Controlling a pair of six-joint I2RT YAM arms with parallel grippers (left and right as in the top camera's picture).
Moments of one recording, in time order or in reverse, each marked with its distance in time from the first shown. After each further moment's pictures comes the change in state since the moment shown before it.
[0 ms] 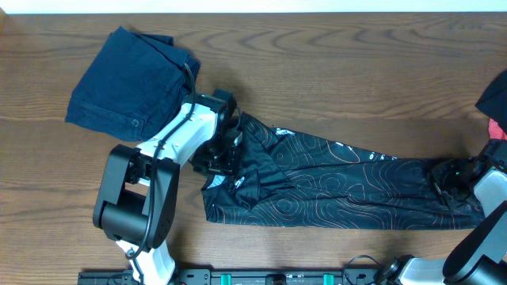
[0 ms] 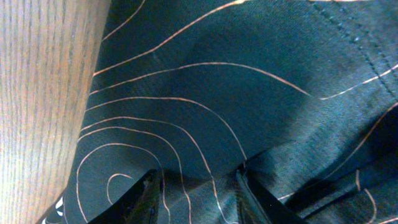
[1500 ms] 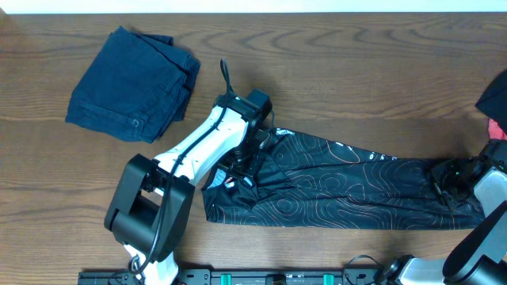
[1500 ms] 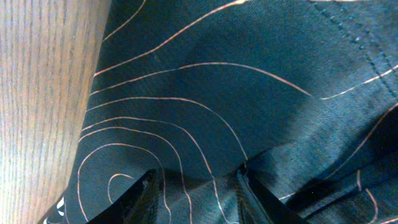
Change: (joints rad) left arm -0.195 -0.016 0.112 -0.128 -0.090 -0.019; right arm 0.000 0.000 0.000 0.001 -0.002 0.001
